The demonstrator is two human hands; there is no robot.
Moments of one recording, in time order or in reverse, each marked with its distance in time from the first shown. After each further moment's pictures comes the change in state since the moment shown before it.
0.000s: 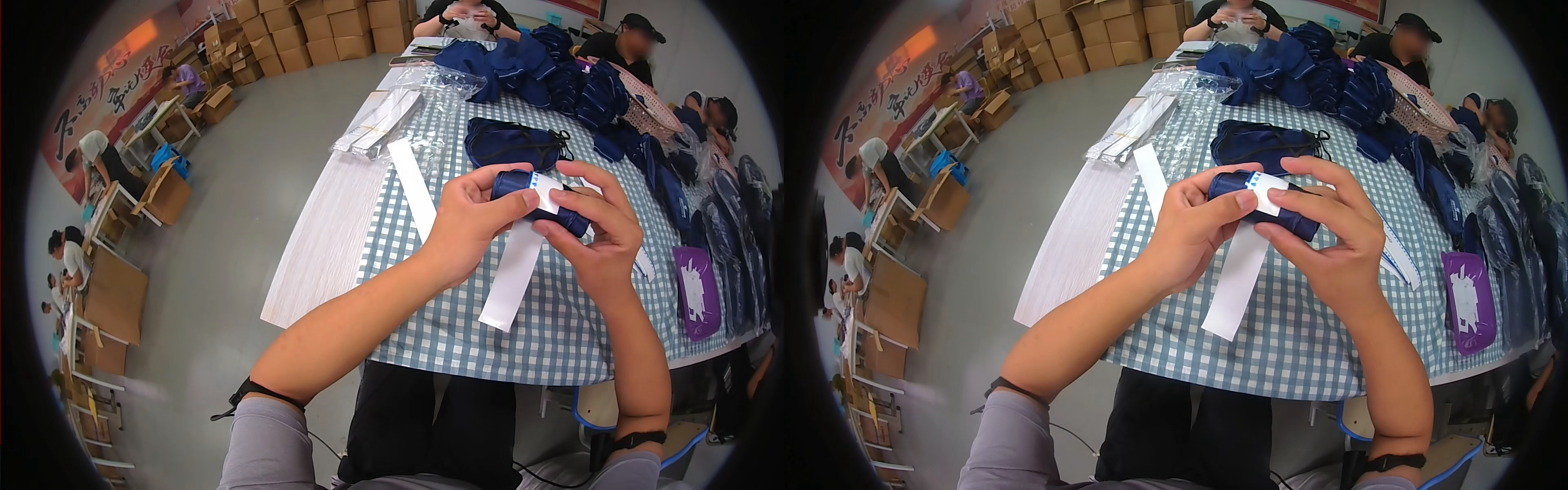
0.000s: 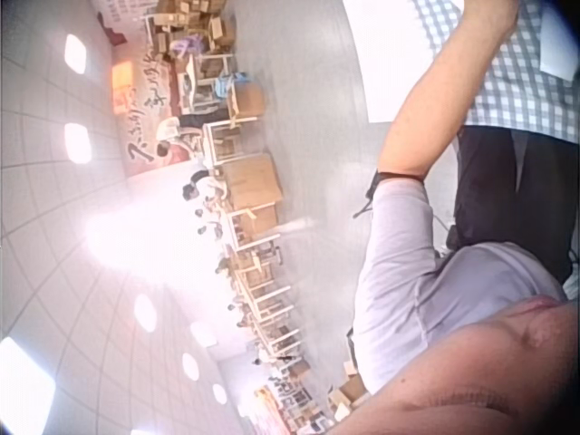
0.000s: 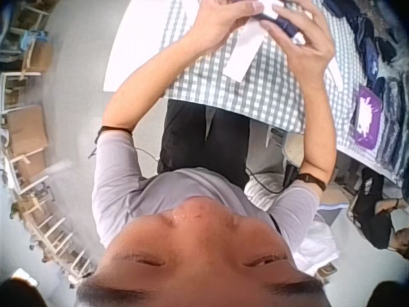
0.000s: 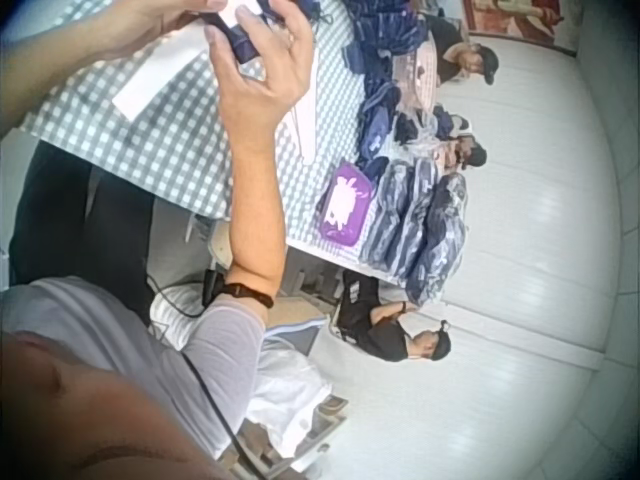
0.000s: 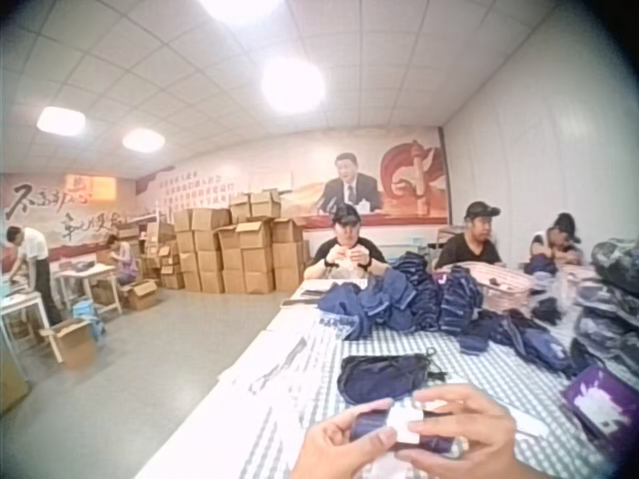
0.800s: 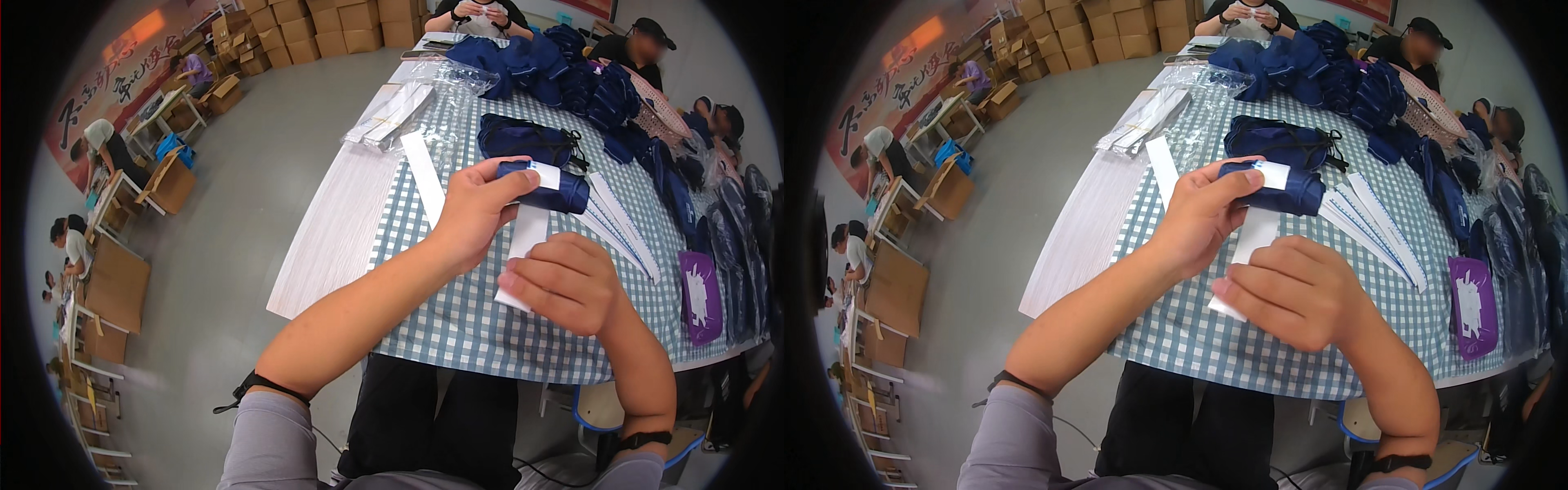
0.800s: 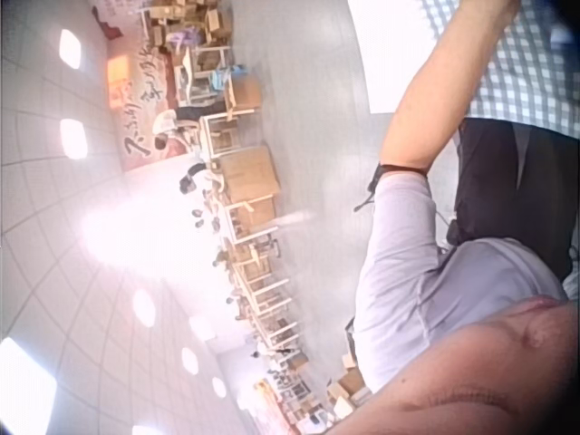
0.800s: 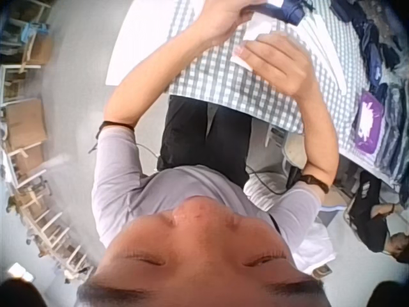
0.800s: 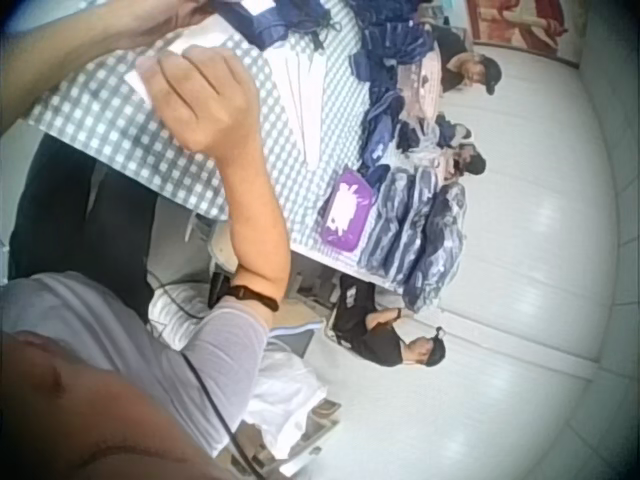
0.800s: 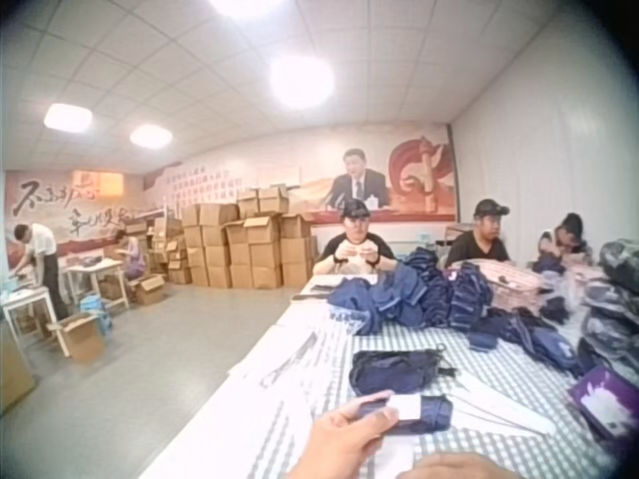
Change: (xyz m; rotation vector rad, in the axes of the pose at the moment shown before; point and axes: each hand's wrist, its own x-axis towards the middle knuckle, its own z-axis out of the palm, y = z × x) left_hand 0.008 0.001 -0.005 -0.052 0.139 -0.075; right_hand -0.001 -0.027 0.017 -0.264 -0.286 -0.671
